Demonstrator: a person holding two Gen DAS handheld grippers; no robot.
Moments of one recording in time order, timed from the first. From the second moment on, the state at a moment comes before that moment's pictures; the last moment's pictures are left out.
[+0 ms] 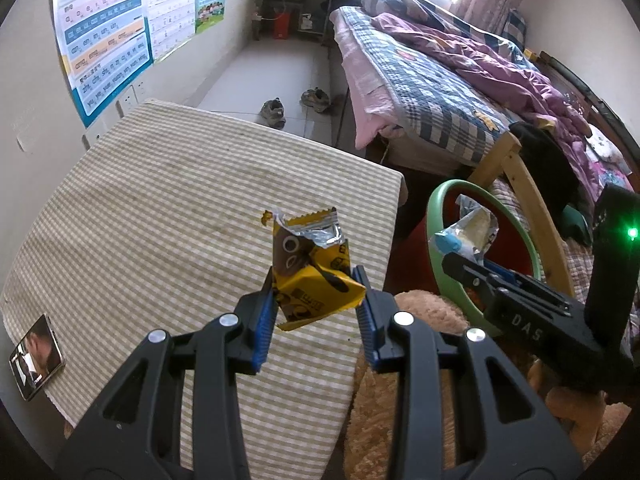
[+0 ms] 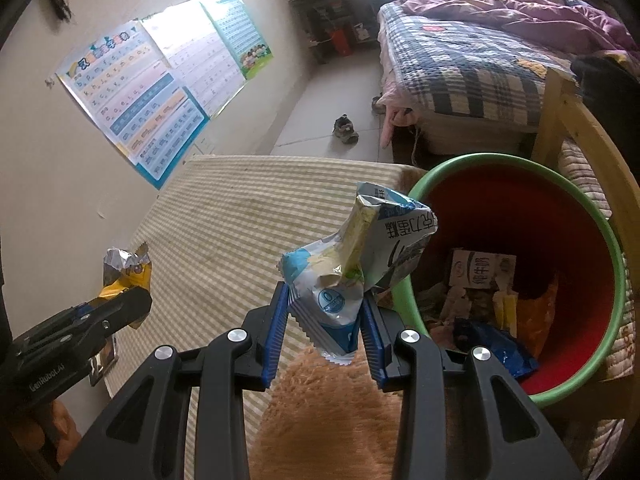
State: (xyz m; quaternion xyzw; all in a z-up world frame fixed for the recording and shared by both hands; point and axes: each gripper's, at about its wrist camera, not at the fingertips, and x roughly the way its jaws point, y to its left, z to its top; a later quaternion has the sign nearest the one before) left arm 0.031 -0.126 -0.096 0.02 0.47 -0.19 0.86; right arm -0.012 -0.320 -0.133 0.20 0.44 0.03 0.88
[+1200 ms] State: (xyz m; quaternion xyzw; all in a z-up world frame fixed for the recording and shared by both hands) left arm 0.040 -0.281 -0.100 0.05 0.47 -0.31 0.83; right arm -0.057 -0.450 -0.147 0.21 0.44 -0.13 0.86
